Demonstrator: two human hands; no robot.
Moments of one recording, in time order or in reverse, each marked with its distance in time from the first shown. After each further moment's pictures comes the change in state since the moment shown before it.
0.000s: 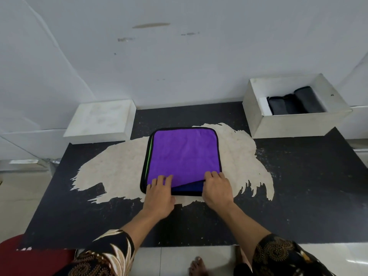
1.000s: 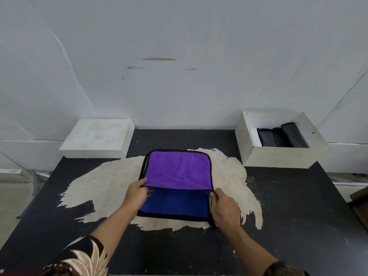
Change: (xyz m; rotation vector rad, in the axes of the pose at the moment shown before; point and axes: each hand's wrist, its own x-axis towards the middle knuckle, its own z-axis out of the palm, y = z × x) left_hand 0.041 -0.031 -0.057 -1.242 0.053 -0.480; right_hand -0.002 0.029 -0.036 0.295 0.165 0.245
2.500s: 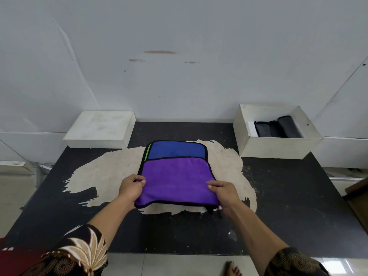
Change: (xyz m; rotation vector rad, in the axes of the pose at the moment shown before) left_hand -0.029 -0.014 -0.013 0.061 0.191 -0.044; right_hand -0.004 -0.005 -0.025 0.891 -0.272 0.537
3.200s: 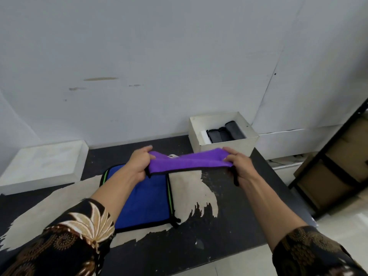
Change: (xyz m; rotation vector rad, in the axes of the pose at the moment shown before) left_hand -0.051 0.178 0.123 -0.293 -0.456 0.125; right_hand -0.045 -0.117 -0.152 0.378 0.175 -0.197
